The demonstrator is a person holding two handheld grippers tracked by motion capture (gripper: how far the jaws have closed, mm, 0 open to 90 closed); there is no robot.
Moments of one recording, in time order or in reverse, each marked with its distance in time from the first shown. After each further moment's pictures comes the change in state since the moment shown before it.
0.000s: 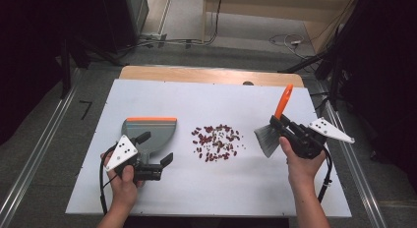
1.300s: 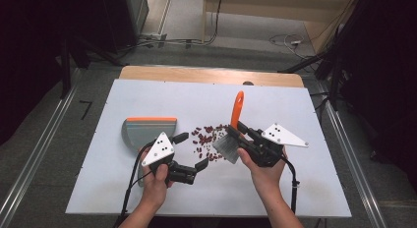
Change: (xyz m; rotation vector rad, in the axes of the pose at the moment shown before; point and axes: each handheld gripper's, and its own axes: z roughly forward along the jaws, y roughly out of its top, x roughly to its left) left arm -0.053 0.022 0.052 -0.003 -0.198 -0.022; right arm 0.092 -0.009 0.037 0.024 0.159 -0.092
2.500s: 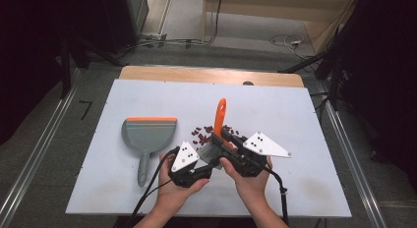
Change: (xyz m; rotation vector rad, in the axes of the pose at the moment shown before) left arm -0.034 -0.010 0.032 0.142 0.079 -0.006; right arm 0.043 -0.004 0.009 -0.012 0.017 -0.018
